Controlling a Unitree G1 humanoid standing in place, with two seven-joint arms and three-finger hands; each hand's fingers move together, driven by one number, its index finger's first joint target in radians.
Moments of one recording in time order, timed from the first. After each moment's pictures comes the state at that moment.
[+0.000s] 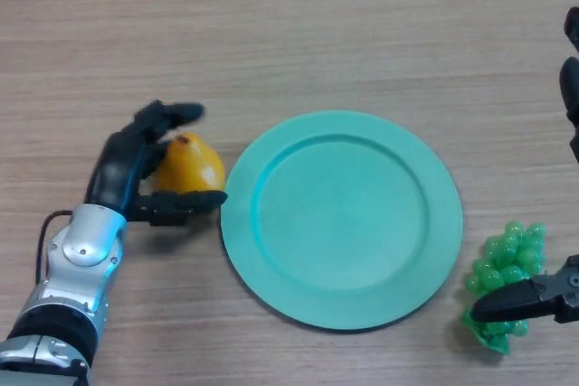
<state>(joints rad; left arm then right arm) -0.66 0.25 0.03 1.17 0.11 -0.51 -0.08 0.12 -0.21 -0.18 -0.92 0.20 0.52 0.21</state>
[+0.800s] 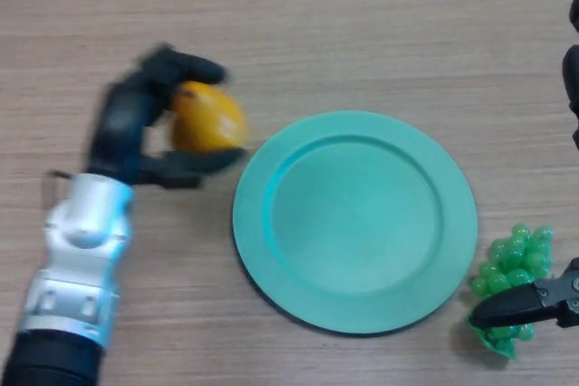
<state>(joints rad) -0.41 0.20 -0.07 0.30 0.06 -0.05 -0.14 0.11 -0.20 -0.19 -0.99 0.23 0.56 0.20</state>
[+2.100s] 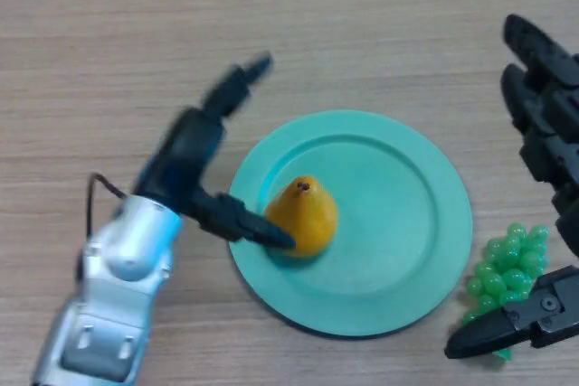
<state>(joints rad) -0.26 0.18 -0.06 -0.18 0.21 0.17 -0.18 0.08 -0.30 -0.09 -0.99 0.31 0.64 0.16</state>
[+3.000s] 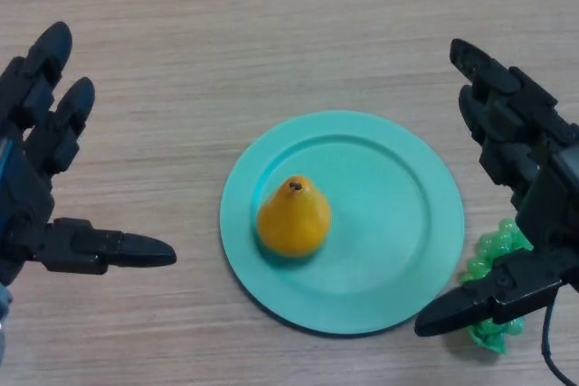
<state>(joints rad) 0.02 0.27 0.27 -0.60 -0.29 0.41 -0.23 0.00 -0.24 -0.03 -0.84 0.17 0.65 0.26</state>
